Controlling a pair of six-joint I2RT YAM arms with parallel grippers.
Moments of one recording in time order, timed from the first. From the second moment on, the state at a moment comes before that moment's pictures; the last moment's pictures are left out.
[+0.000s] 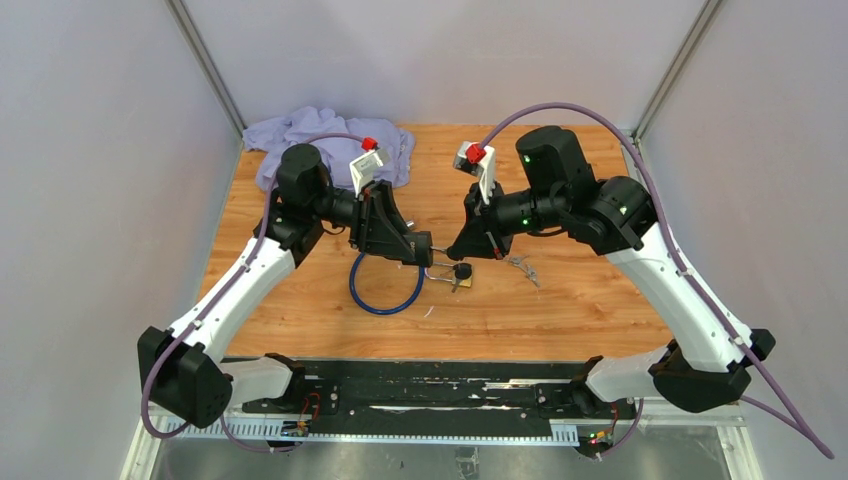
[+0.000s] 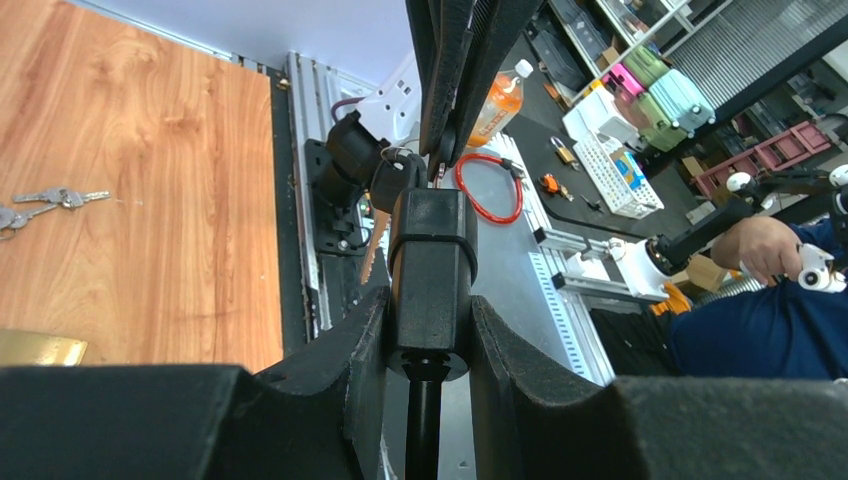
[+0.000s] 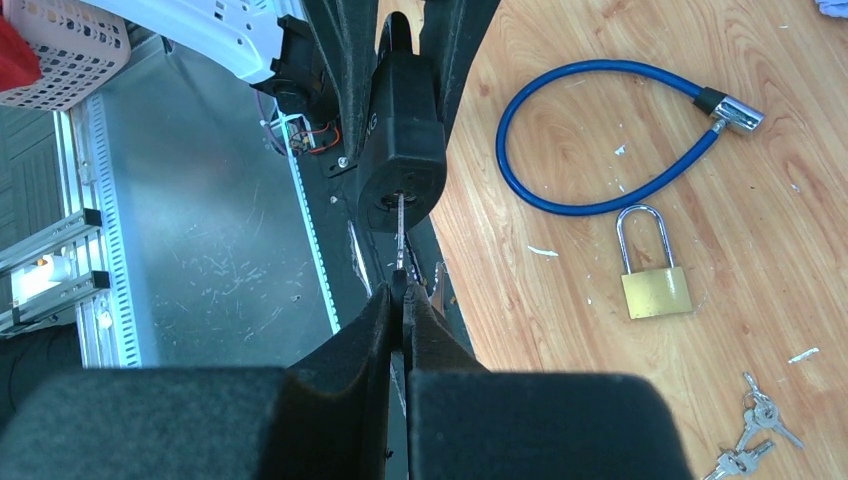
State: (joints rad) left arm -0.41 1.22 1.07 0.13 1.45 -0.57; right arm 0.79 1.33 1.79 -1.08 -0.58 -0.01
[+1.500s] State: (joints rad) left arm -0.43 1.18 1.03 0.10 1.43 -0.52; right arm 0.79 1.41 1.89 -1.21 -0.63 0.04
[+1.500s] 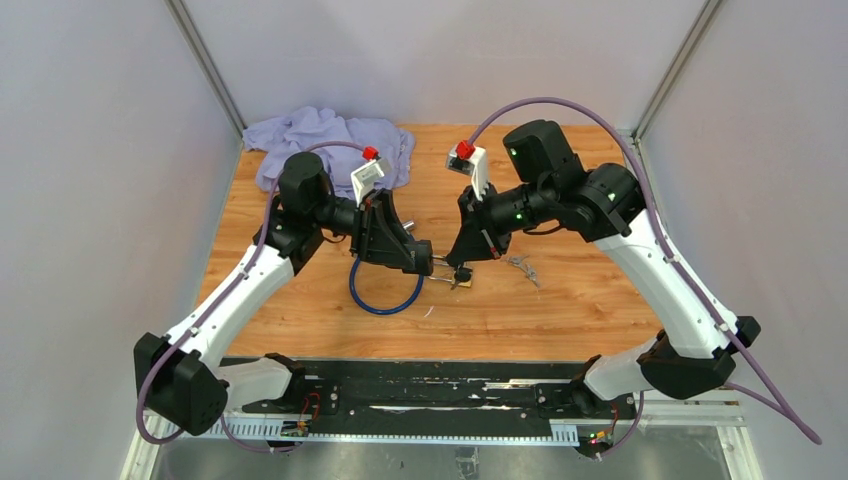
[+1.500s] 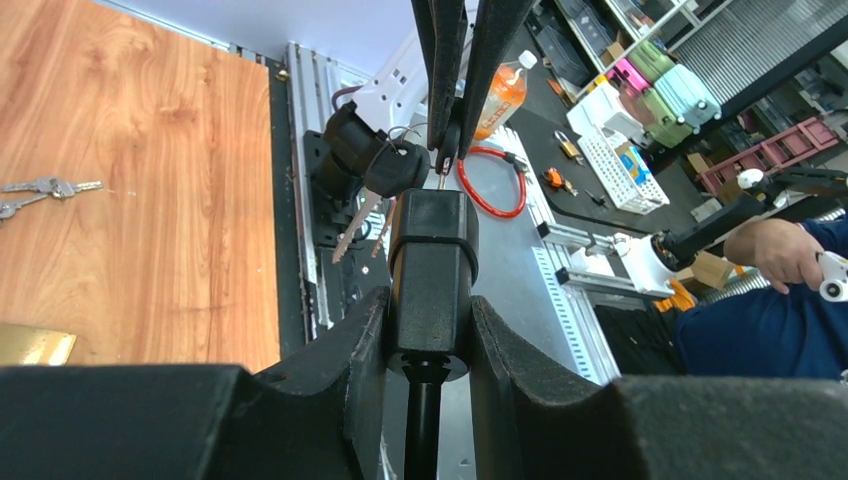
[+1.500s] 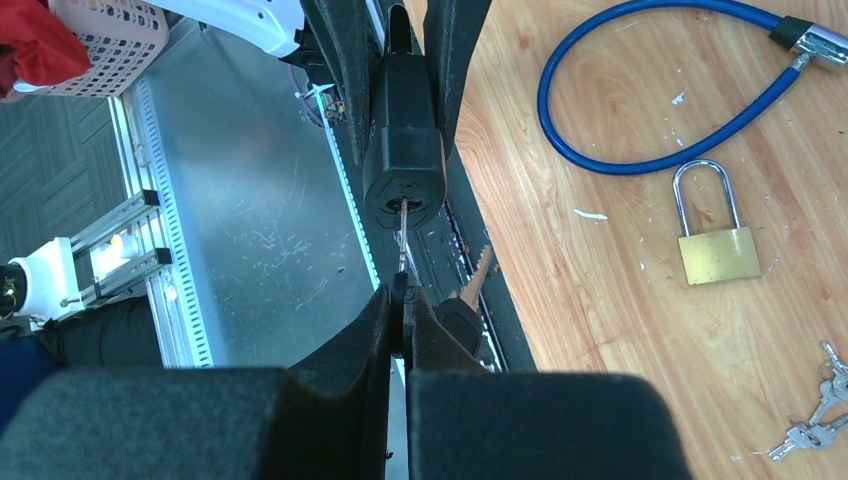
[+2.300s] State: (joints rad) left arm -0.59 1.17 1.37 -0.88 1.04 0.27; right arm 0.84 1.19 1.52 -0.90 -0.62 0.01
